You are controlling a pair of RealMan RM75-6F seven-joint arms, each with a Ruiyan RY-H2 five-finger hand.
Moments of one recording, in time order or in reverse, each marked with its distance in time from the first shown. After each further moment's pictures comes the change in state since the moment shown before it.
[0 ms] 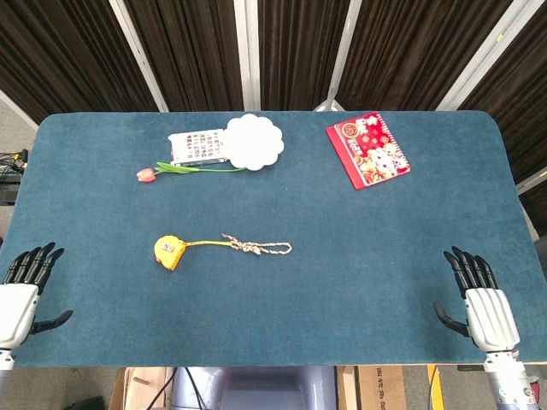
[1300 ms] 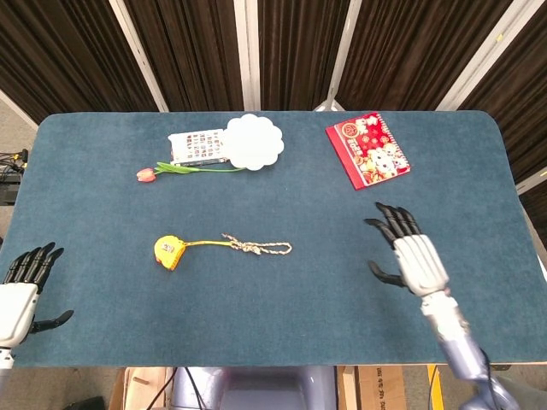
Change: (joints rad) left arm -0.005 0.011 -0.002 -0.014 -0.018 -0.020 -0.031; right arm 0.306 -0.079 0.189 -0.126 0.122 -0.293 -0.072
